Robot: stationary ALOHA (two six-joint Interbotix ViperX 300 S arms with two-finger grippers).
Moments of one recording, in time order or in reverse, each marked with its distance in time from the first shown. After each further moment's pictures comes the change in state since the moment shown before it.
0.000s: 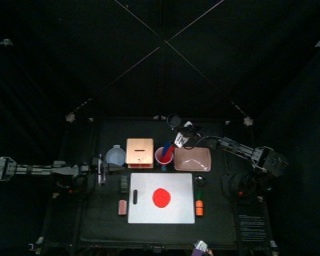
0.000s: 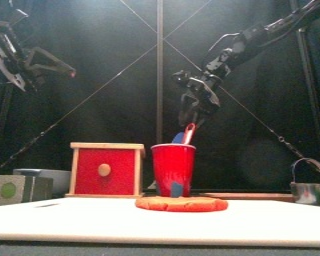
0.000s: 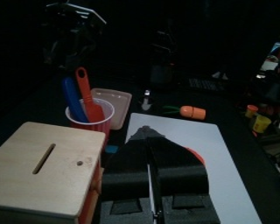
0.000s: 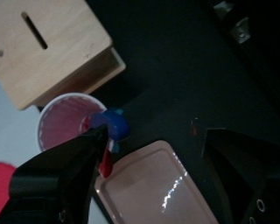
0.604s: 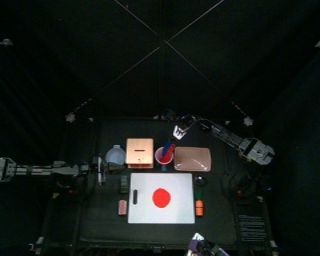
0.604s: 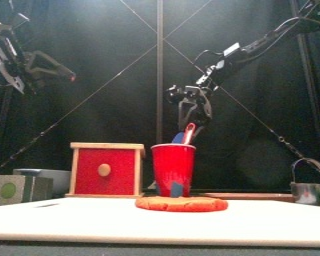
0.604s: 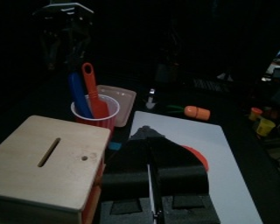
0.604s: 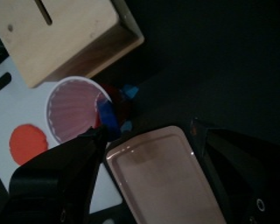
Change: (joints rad) left arm 0.015 0.000 0.005 -0.028 0.000 -0.002; right arm -0.138 0.189 -0.212 0.279 0.331 -0.264
